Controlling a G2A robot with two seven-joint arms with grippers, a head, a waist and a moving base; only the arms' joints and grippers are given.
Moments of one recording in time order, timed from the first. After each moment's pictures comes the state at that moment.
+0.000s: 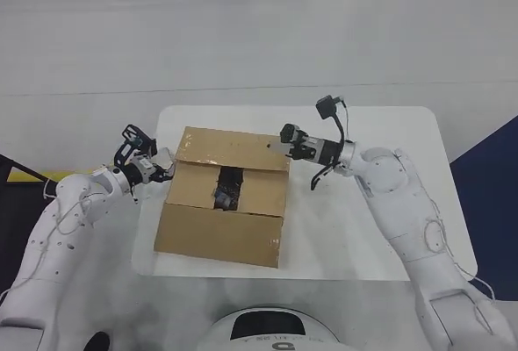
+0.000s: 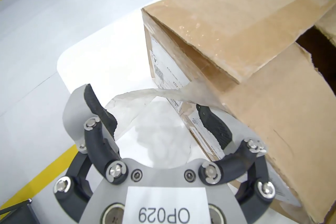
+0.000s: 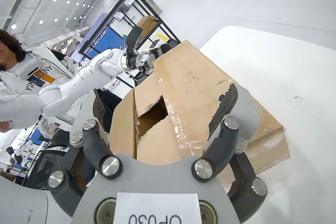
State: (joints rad) left arm 1.14 -0.96 -1.24 -1.18 1.09 -0.71 -0.13; right arm -1.08 -1.24 1.22 -1.40 -0.19 -0.60 0.78
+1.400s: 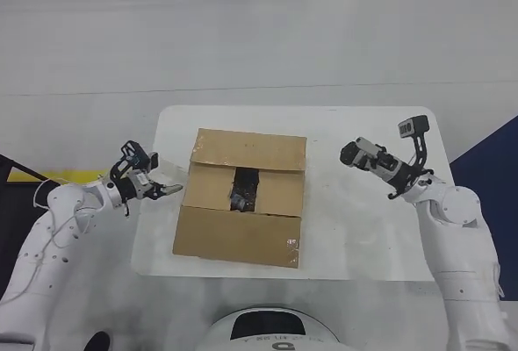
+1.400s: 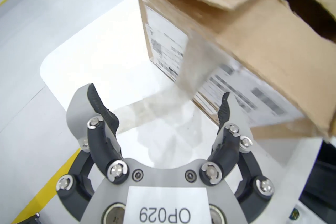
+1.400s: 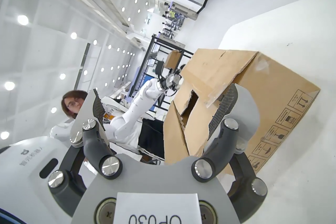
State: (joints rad) left arm 1.28 -0.91 -1.35 -1.23 1.29 -0.95 0.05; right arm -1.32 -1.15 1.59 -1.43 0.37 -0.39 1.03
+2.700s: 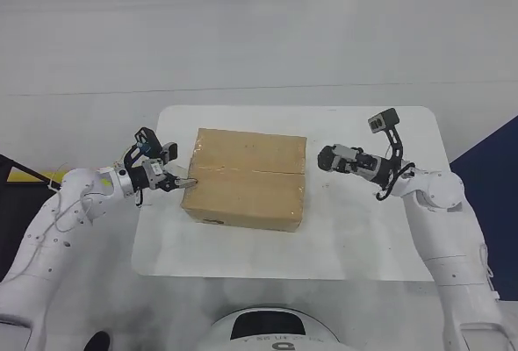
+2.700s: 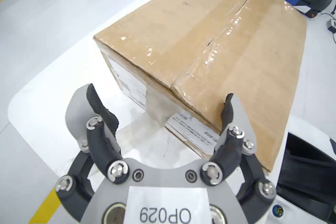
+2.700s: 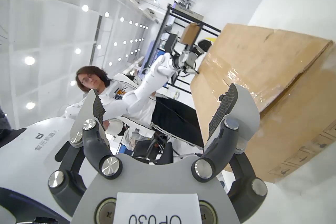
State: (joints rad) left arm 1.10 -0.88 -1.12 -1.20 1.00 -0.91 -0.01; right arm -1.22 -1.14 1.42 -1.43 0.39 -0.34 1.16
